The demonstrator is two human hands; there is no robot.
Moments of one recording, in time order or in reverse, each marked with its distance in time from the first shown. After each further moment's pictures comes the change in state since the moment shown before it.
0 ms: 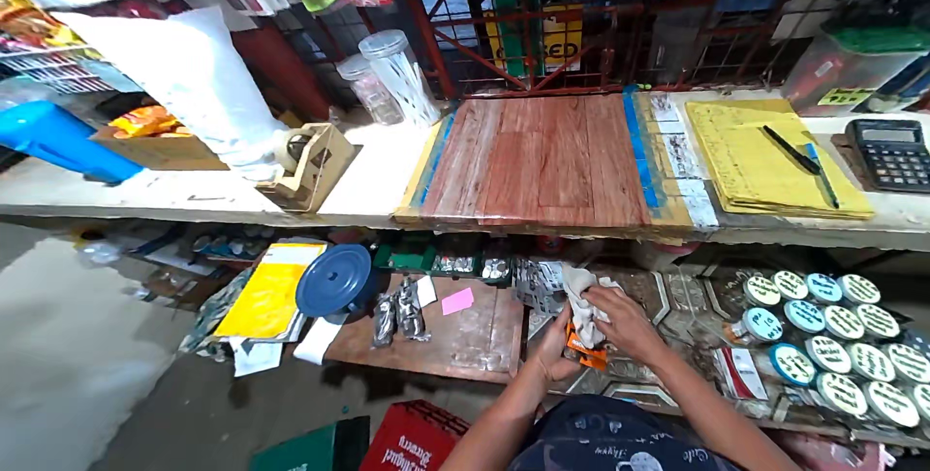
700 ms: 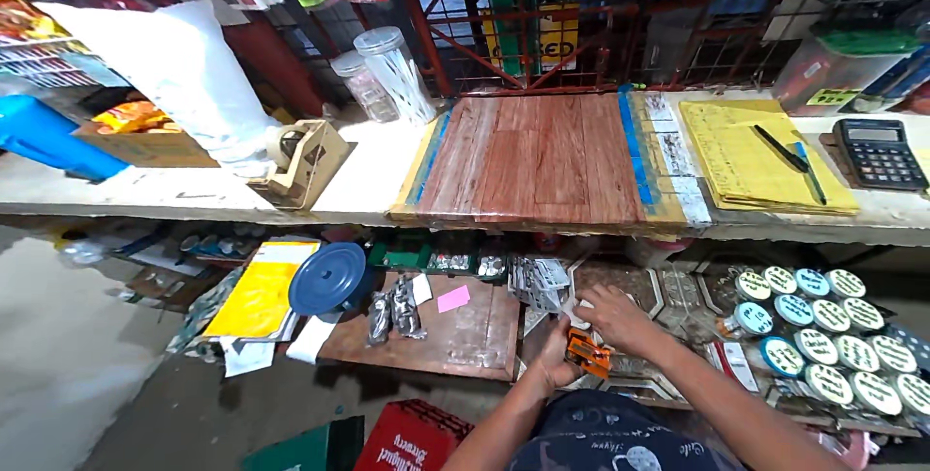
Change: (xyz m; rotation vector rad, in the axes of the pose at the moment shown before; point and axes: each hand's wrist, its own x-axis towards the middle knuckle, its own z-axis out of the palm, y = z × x) left_hand -0.007 -0.015 0.011 -0.058 0.241 -0.081; right_hand 0.013 -0.027 -0.024 -0.348 -0.393 -0.207
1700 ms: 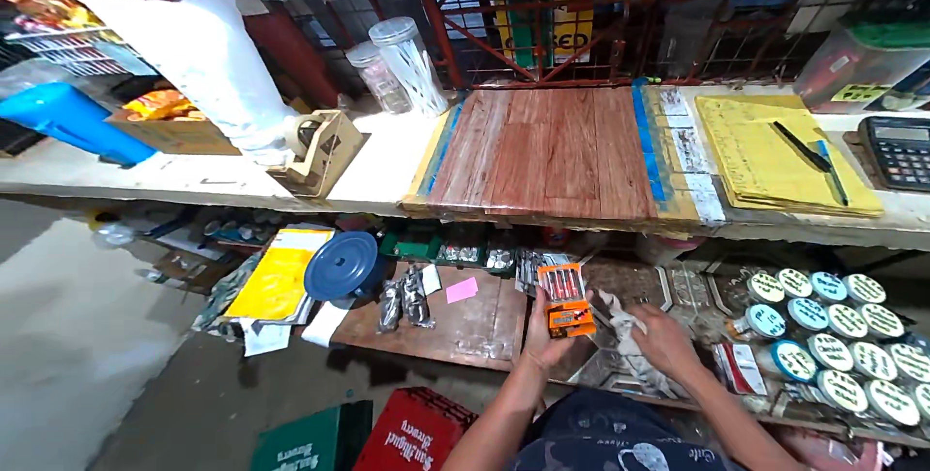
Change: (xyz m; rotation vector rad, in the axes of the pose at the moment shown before) left_hand -0.014 0.023 -0.006 -0.303 -0.286 0.398; right_hand -0.053 0.003 0.022 0.409 0.106 0.620
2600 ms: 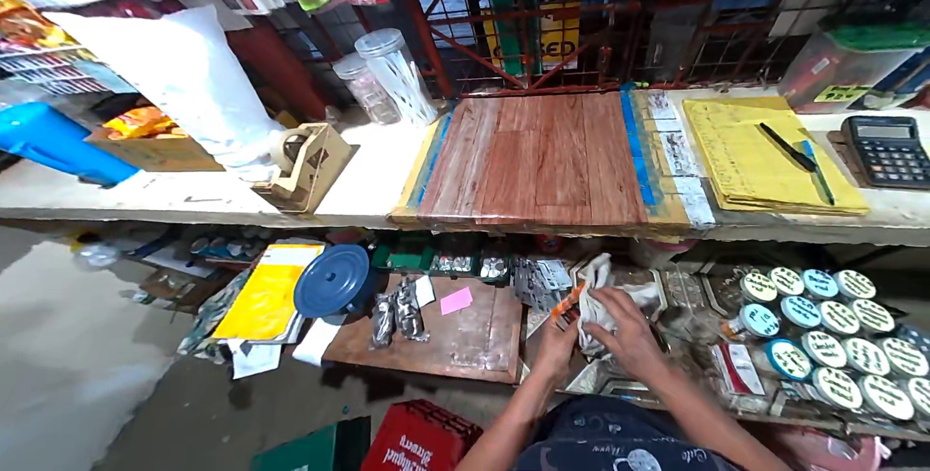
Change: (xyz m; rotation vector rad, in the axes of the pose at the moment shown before) left_hand -0.002 -0.025 0.012 0.773 0.195 0.238; right_hand 0.004 -0.037 0.013 0.327 0.441 -0.475
